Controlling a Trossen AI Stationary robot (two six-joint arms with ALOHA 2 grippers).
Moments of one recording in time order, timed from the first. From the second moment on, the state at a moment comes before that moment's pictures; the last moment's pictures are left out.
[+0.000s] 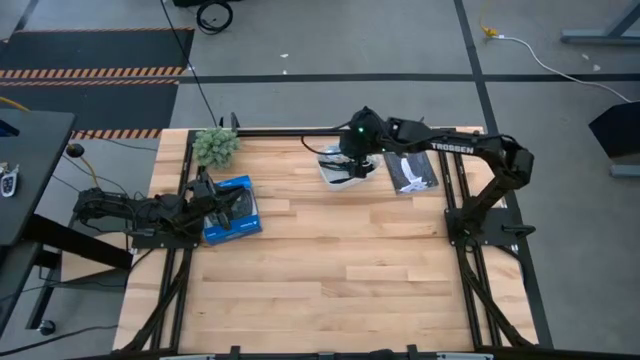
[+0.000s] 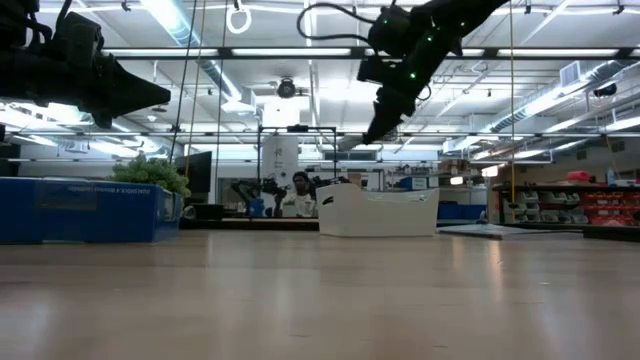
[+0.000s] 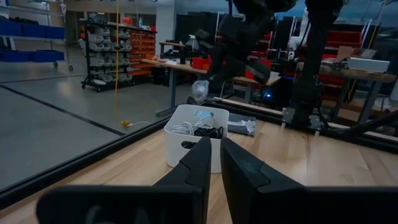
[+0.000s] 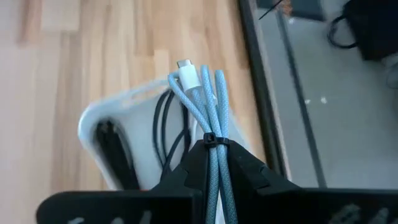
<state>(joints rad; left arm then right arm) -0.19 0.05 0.01 0.10 -0.69 -0.09 -0.44 1.59 1.26 -0.50 0.07 -0.44</state>
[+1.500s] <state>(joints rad) -0.19 0.05 0.01 0.10 -0.69 -0.09 -0.48 1.80 1.26 -0.64 -0.05 -0.54</state>
